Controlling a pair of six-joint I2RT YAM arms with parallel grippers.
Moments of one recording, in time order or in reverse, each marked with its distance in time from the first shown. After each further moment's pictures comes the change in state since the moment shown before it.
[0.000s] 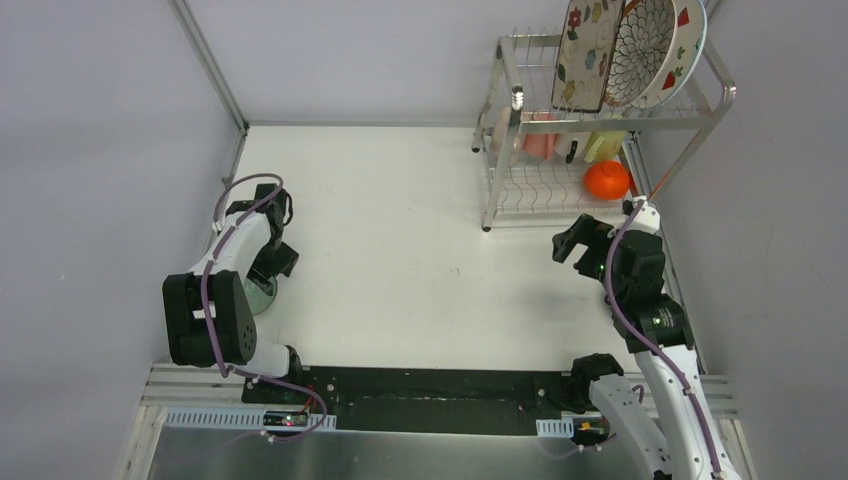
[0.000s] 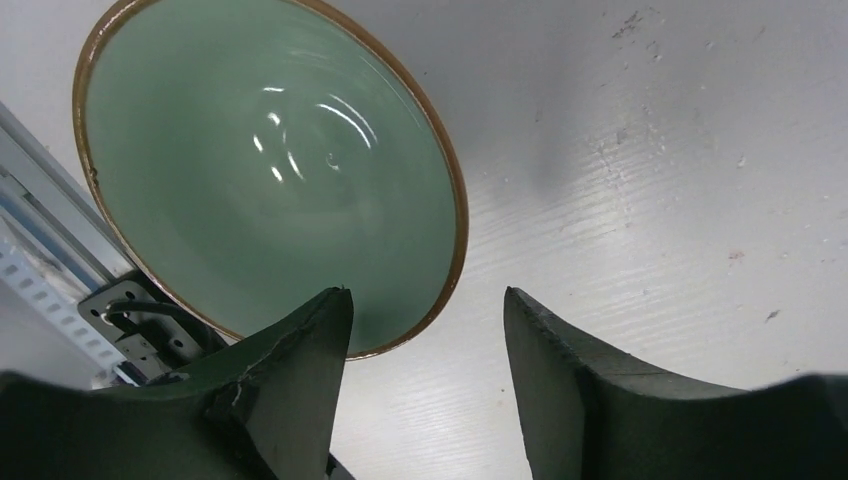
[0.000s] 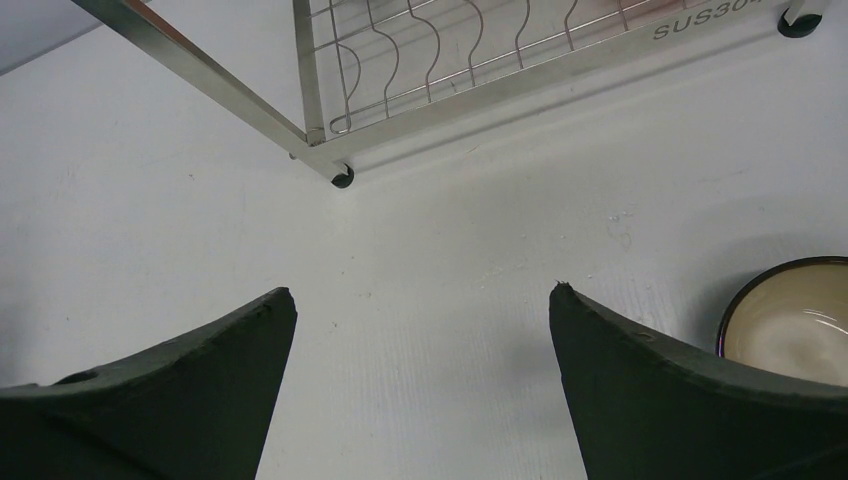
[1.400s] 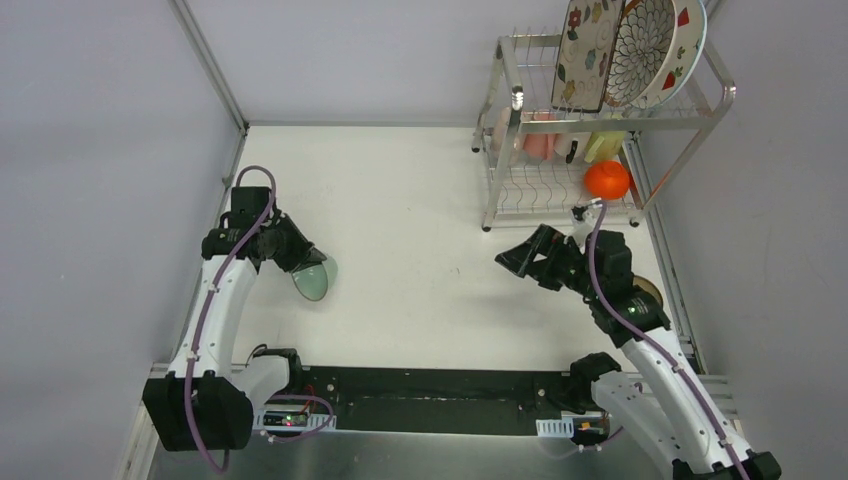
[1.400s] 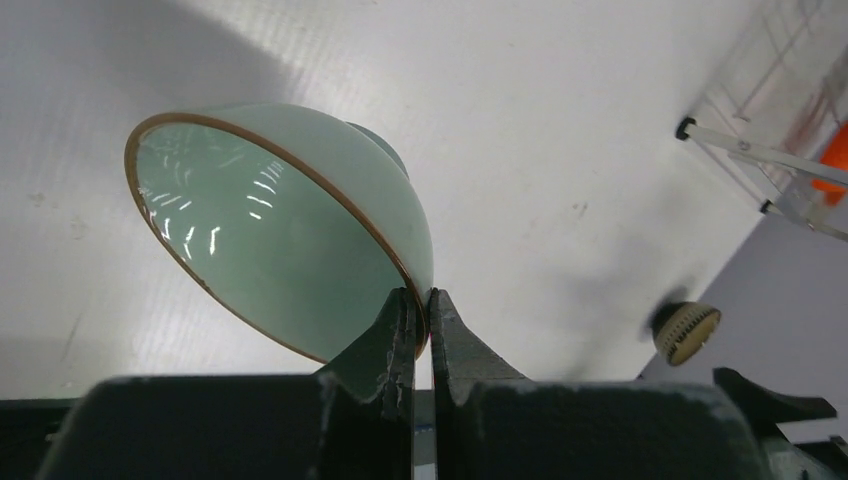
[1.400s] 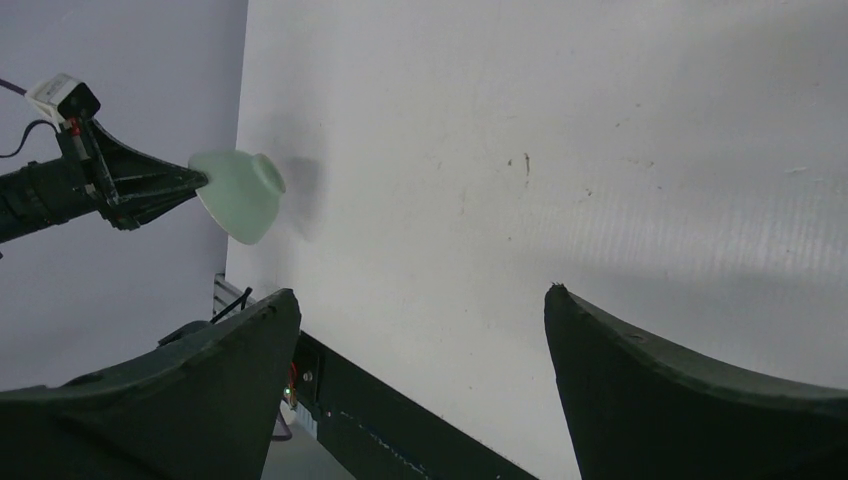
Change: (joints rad) left arm -0.024 -0.384 -0.024 0.124 0.692 0.056; right arm 0.143 0.058 -0.121 0.153 -0.455 0.307
